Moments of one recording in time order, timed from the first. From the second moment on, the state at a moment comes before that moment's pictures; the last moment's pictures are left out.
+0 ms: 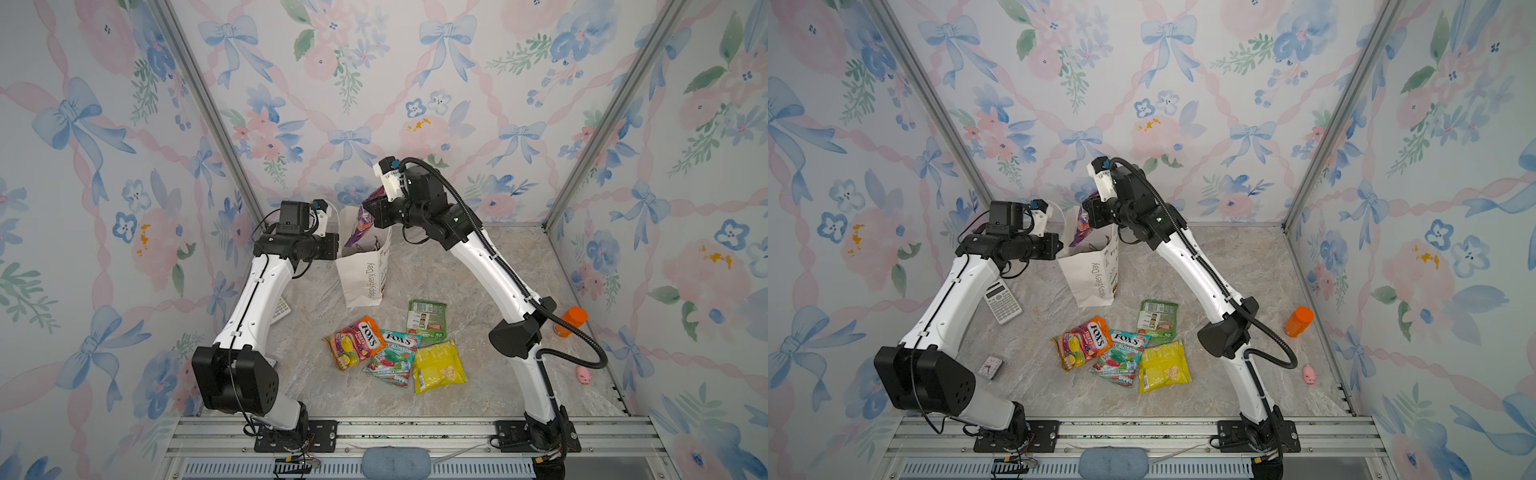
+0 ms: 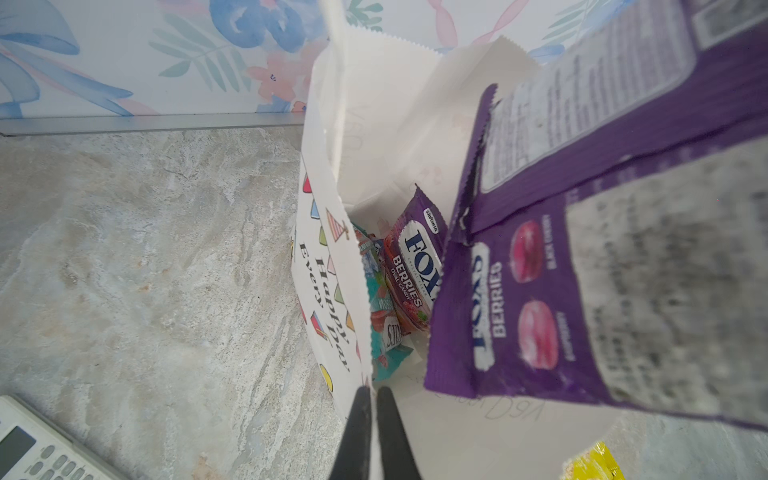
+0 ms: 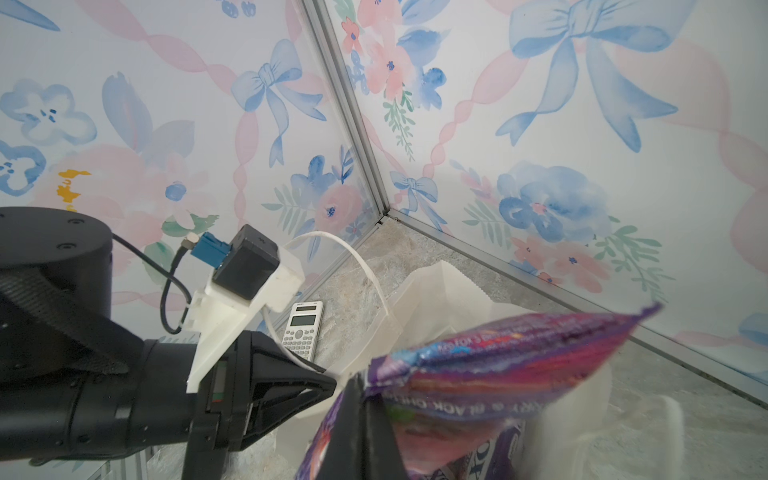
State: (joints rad) left arm -0.09 1.52 1.53 -0.78 0.30 -0.06; right arm 0.73 2.25 2.69 -0.75 -0.21 0.26
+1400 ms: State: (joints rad) left arm -0.08 1.52 1.53 -0.78 0.30 -0.06; right arm 0.67 2.35 2.70 -0.62 -0.36 0.30
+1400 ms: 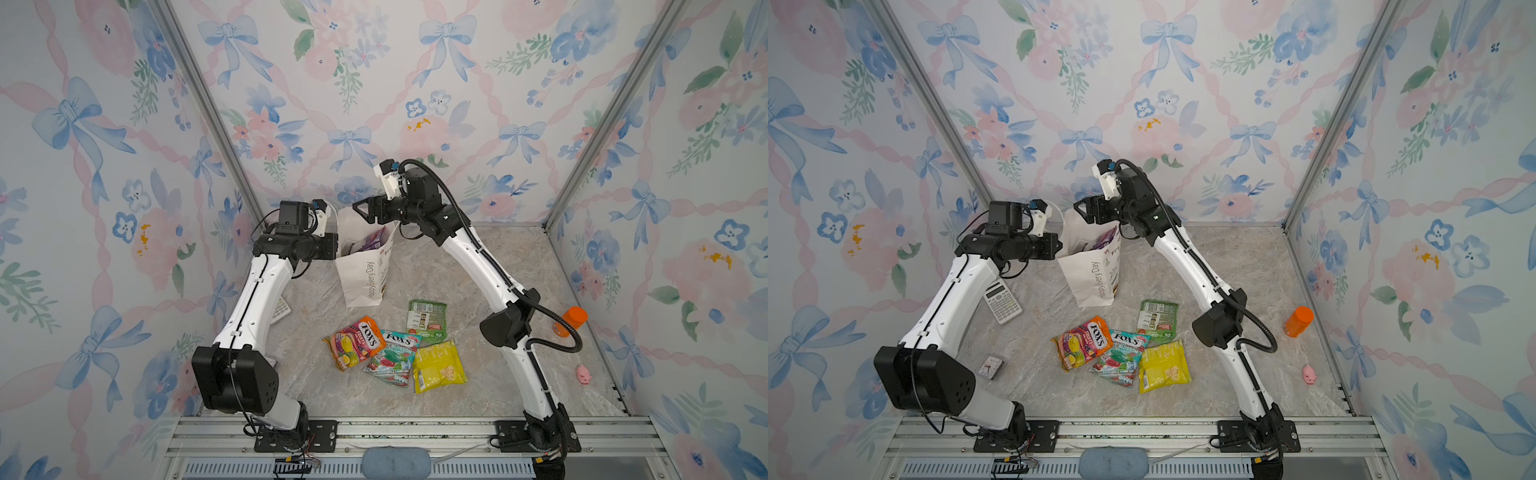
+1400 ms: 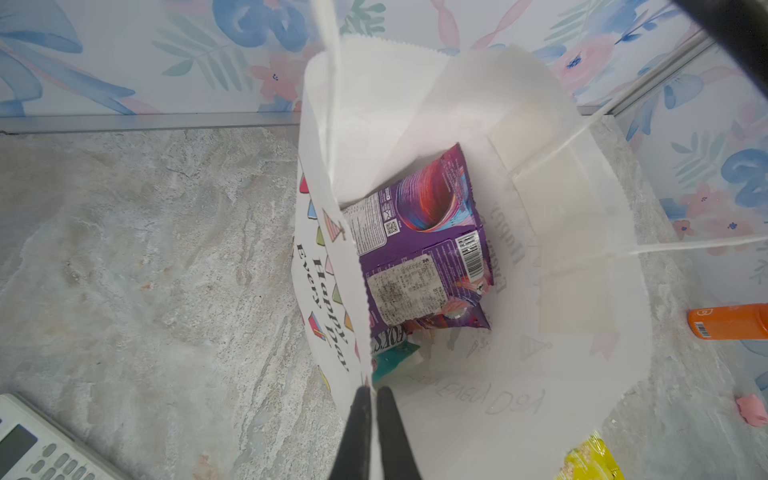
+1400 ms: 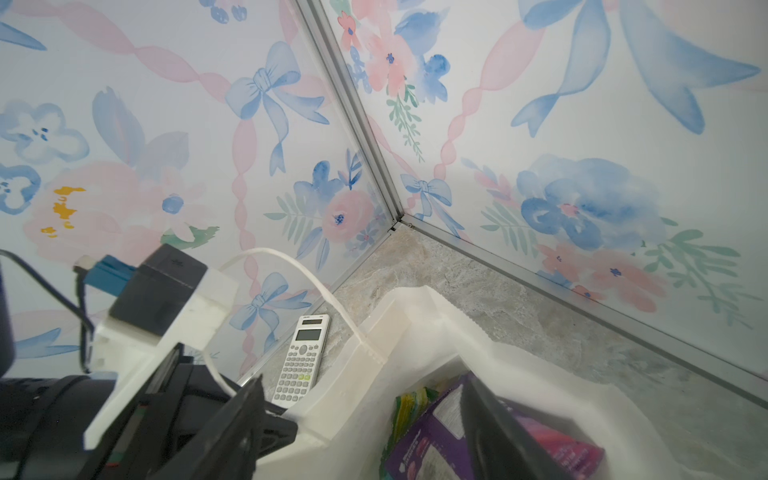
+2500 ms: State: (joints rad) left arm -0.08 1.52 1.53 -0.78 0.30 -0.06; right arm 0.66 1.36 1.12 -0.49 -0.12 0.39
